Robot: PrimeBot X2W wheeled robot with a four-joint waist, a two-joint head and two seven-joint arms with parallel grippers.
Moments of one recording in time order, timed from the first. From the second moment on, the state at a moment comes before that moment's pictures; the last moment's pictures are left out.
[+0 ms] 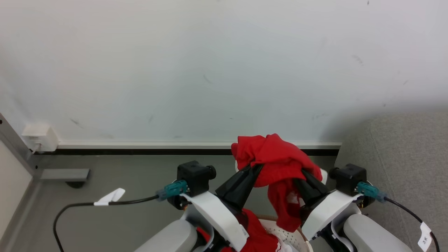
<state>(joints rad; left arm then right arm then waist) -0.52 0.22 -0.85 0.16 -0.77 0.04 -0.16 -0.57 -0.19 0.81 0.61 0.78 0.13 -0.26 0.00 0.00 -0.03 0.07</state>
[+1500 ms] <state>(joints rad) -0.58 0.22 -0.91 0.30 -0.61 0.00 -0.26 -0.35 -0.32 0.32 0.25 0.56 0.13 -0.26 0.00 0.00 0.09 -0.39</state>
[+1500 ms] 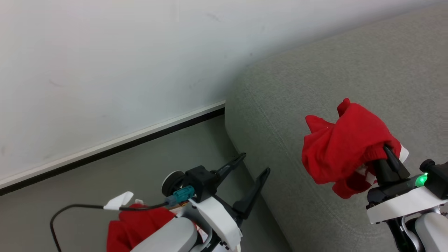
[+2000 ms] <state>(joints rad) -0.62 0.21 -0.92 0.34 -0.56 0.00 -0.26 -0.35 -0.33 0.26 0.22 0.56 0.13 -0.26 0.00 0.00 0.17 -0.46</state>
